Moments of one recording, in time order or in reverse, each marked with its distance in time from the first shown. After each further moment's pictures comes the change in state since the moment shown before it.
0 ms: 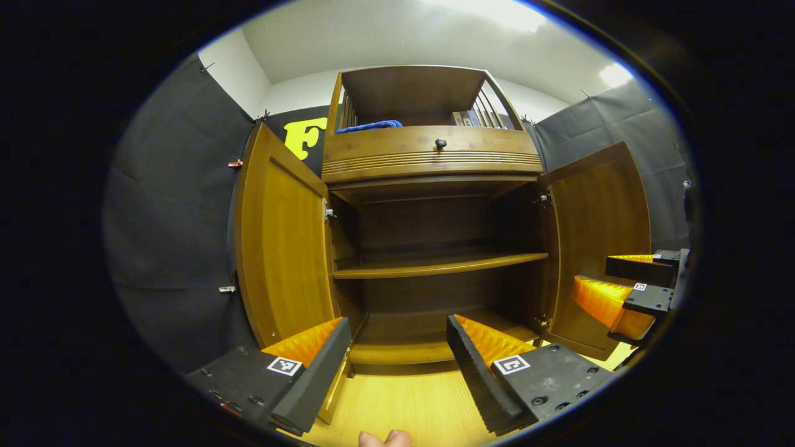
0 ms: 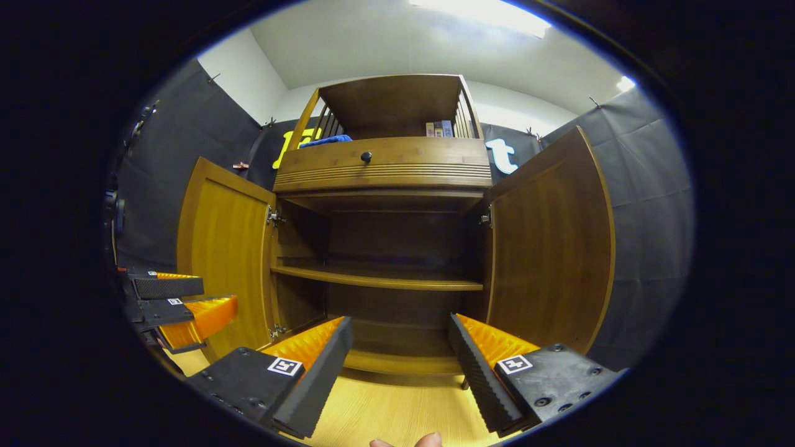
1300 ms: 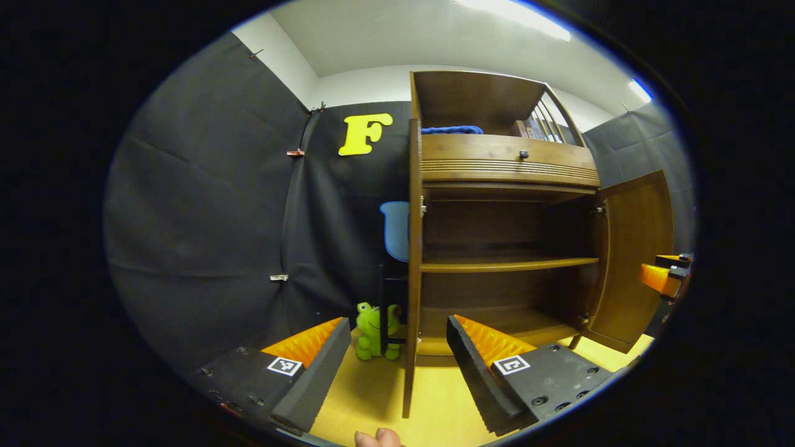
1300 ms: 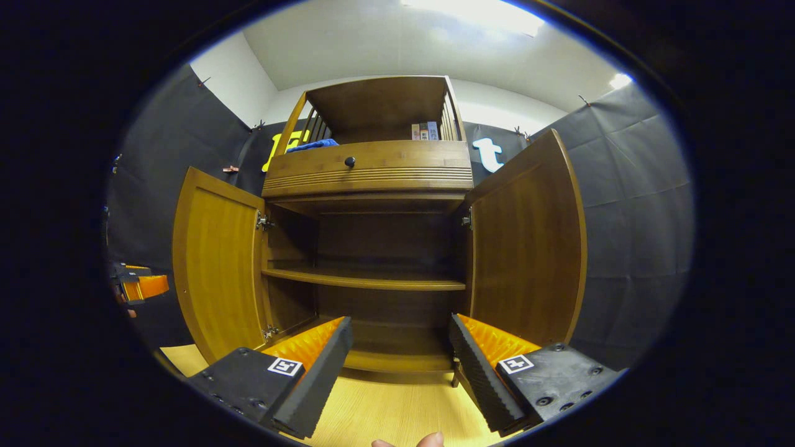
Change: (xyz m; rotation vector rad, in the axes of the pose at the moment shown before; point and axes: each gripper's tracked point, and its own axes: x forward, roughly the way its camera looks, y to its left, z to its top) left arm -0.058 0.141 -0.006 -0.059 0.023 0.172; right arm -0.014 -0.021 0.006 0.006 0.003 -0.043
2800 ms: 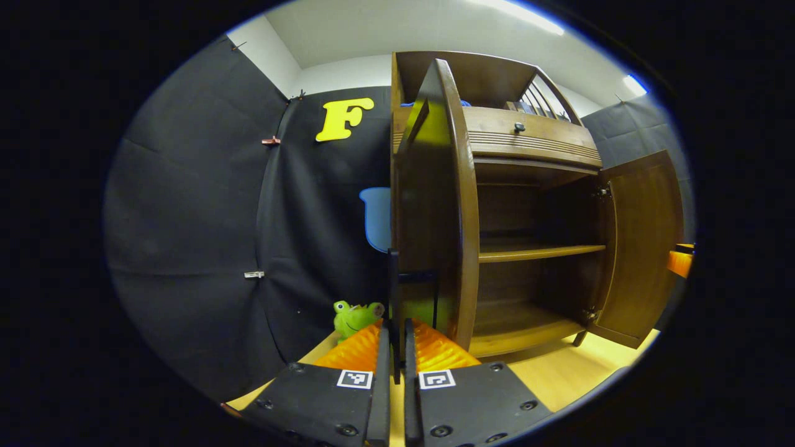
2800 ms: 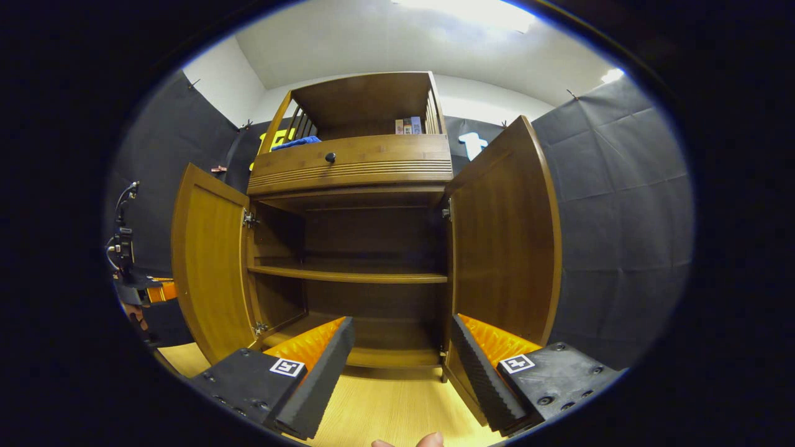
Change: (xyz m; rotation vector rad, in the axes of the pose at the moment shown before) left arm 0.085 0.003 -0.031 0.018 0.032 -0.033; right arm -0.003 -0.023 -0.006 0.018 0.020 -0.047
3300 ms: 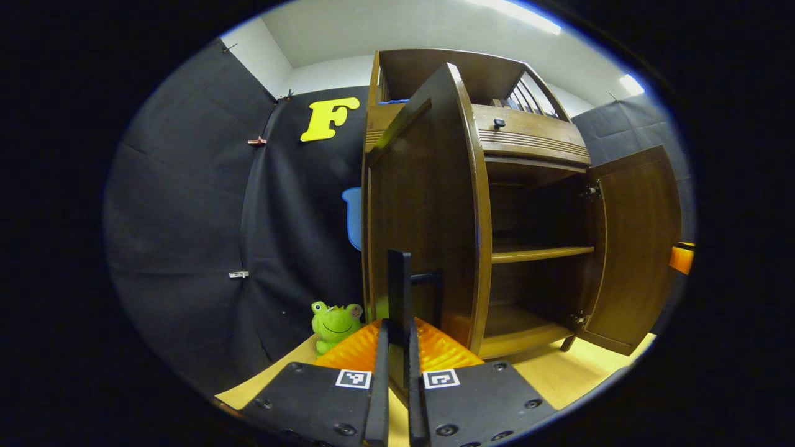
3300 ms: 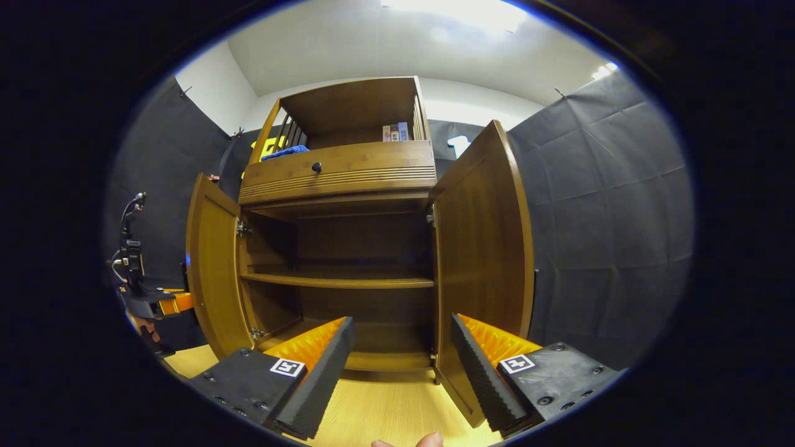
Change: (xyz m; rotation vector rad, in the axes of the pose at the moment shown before) left arm 0.012 -0.058 0.002 -0.008 -0.006 -0.059; right arm -0.006 -0.025 0.010 0.028 -0.016 -0.028
